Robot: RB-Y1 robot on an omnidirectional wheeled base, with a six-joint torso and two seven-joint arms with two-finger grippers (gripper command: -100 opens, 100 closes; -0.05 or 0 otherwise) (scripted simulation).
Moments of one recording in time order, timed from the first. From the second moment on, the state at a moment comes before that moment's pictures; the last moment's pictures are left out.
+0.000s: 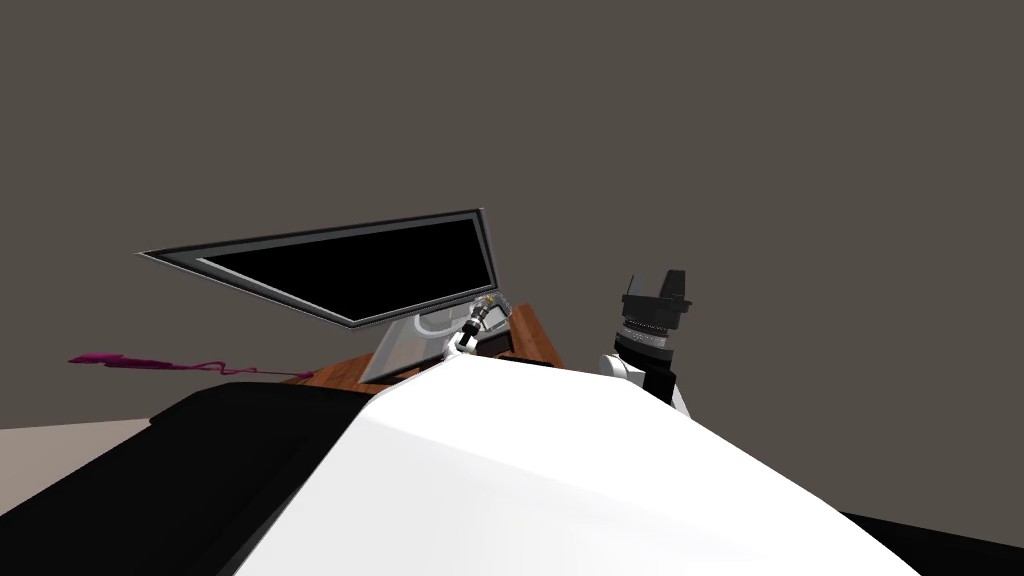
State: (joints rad) left arm 0.03 0.19 0.10 -1.09 -0.41 -0.57 -0.59; right arm 0.48 -0.04 -0.05 -2.21 -0.05 -0.64 0.02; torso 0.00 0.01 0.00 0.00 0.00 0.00
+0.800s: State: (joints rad) left arm -0.07 0.27 0.08 -1.13 -0.41 -0.42 -0.50; right arm 0.48 -0.04 -0.05 -2.21 -0.05 -0.64 0.02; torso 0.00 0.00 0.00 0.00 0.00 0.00
